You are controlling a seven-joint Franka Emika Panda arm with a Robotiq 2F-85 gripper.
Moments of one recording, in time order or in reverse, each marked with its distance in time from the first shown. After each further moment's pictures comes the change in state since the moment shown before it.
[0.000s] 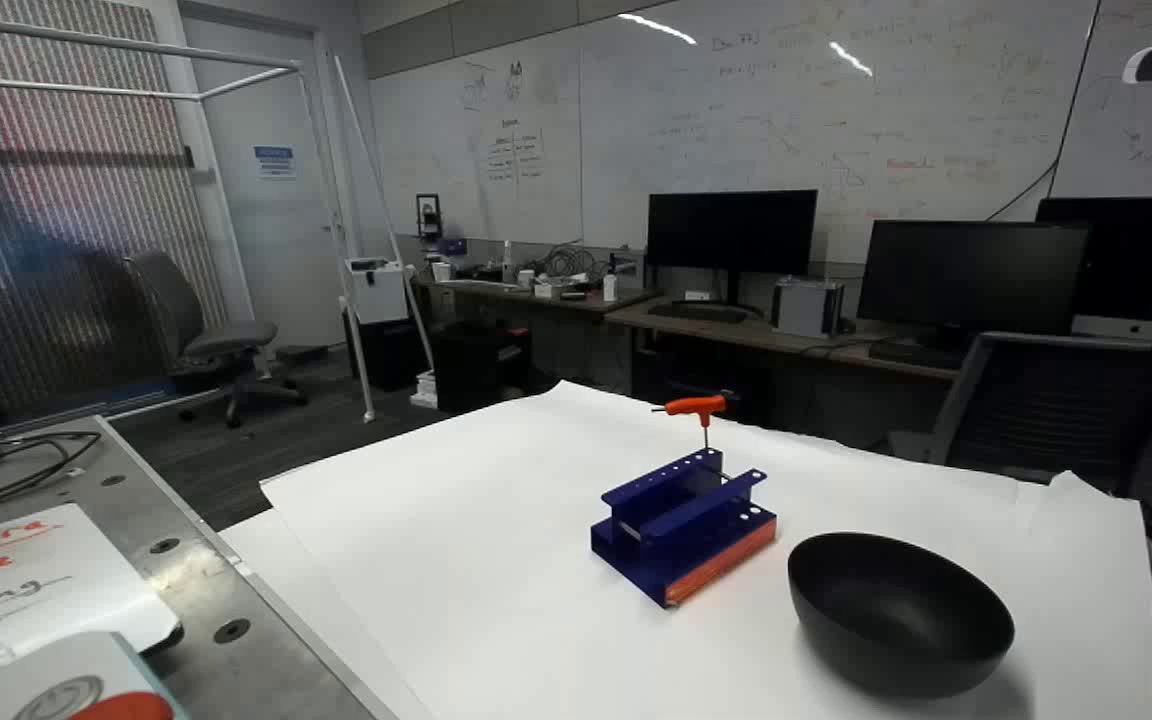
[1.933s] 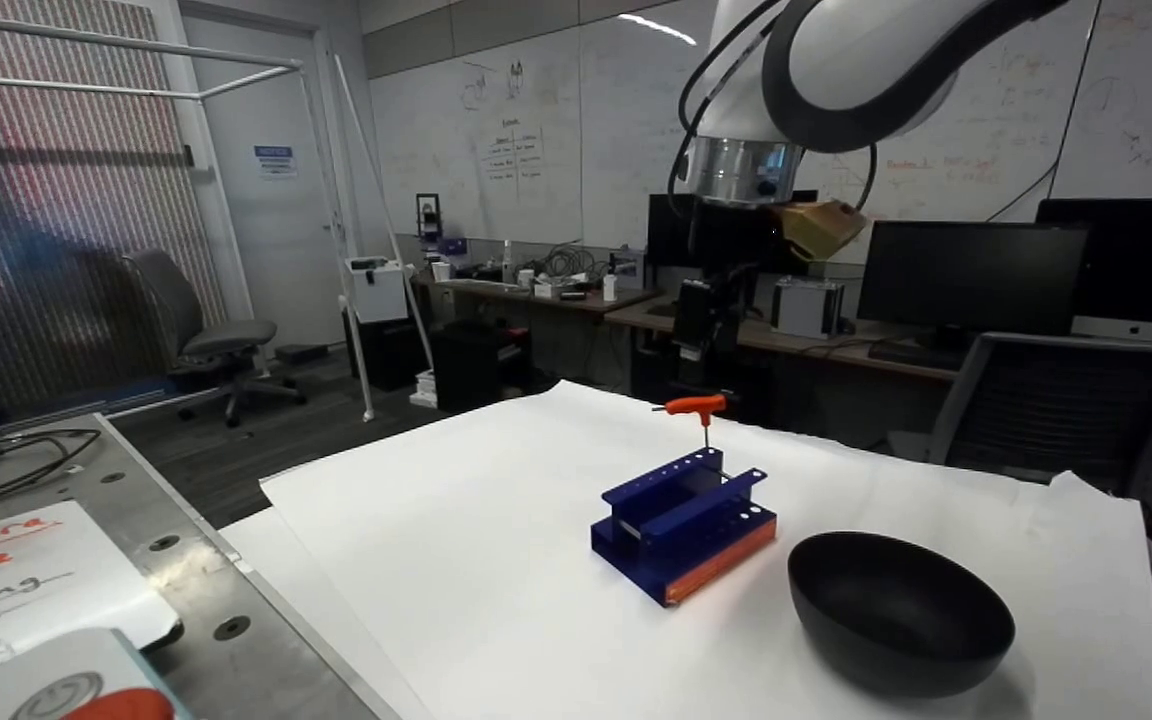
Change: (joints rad) arm 0.155 1.008 0.113 0.755 0.032 0.288 0.137
